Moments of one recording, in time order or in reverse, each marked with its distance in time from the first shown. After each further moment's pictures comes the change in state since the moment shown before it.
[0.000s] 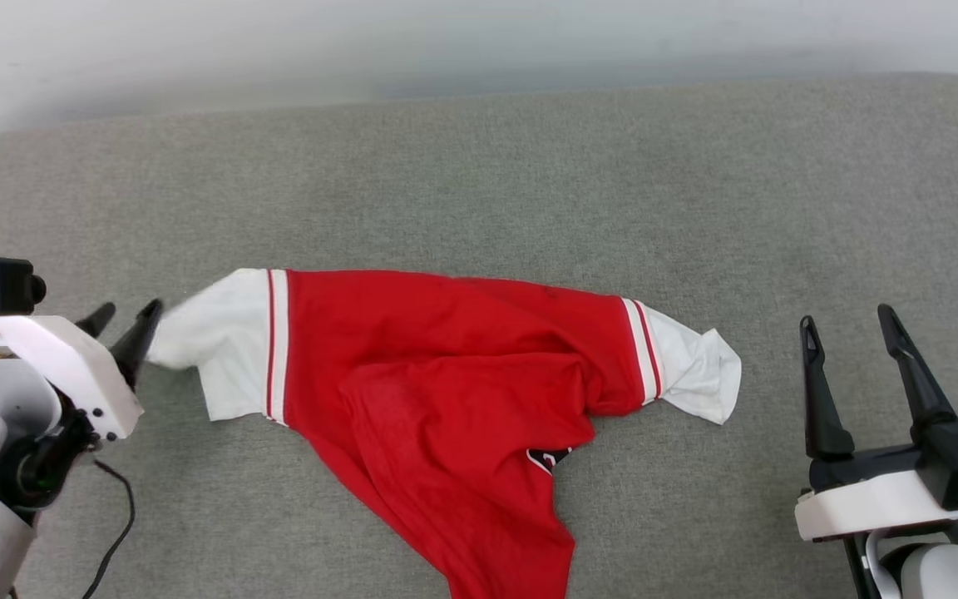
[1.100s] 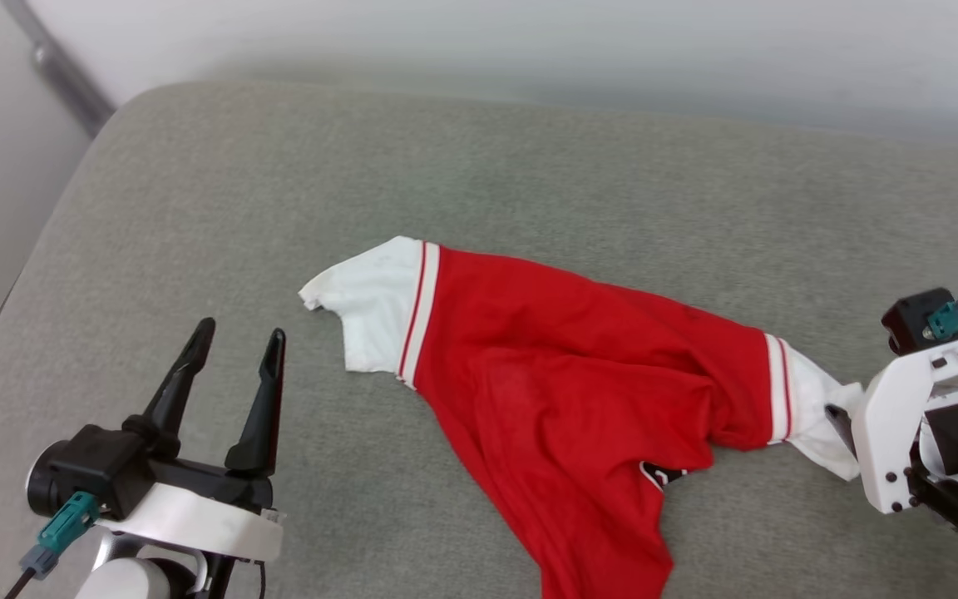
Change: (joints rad) left arm 0.479 -0.371 0.350 -0.553 0.608 0.006 -0.425; right arm -0.205 -0.343 0.187 0.101 0.344 0.000 1.098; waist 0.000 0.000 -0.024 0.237
